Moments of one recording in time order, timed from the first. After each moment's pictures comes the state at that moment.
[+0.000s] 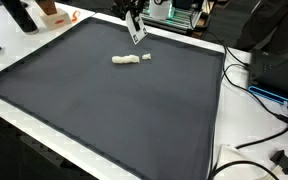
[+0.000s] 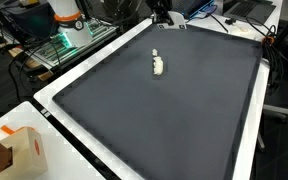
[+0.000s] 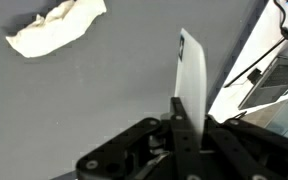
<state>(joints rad) 0.08 -0.05 -0.03 -2.43 0.99 2.50 -0.87</state>
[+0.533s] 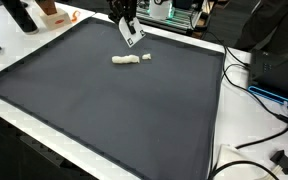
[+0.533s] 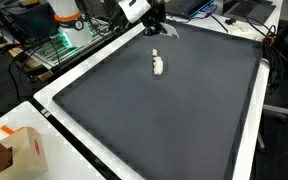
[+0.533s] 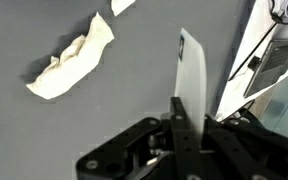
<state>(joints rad) 0.00 0.01 -0.05 -2.43 1.08 2.39 -0.88</state>
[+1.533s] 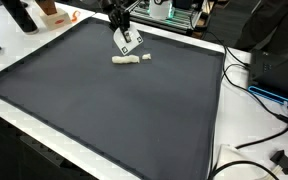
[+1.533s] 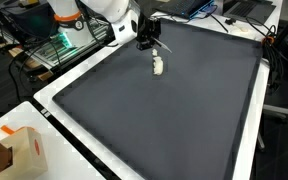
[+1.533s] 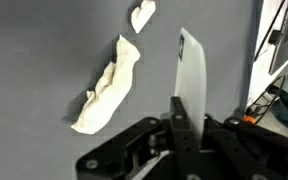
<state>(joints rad) -0.05 0.10 -0.05 -2.43 1.18 2.39 -0.81</state>
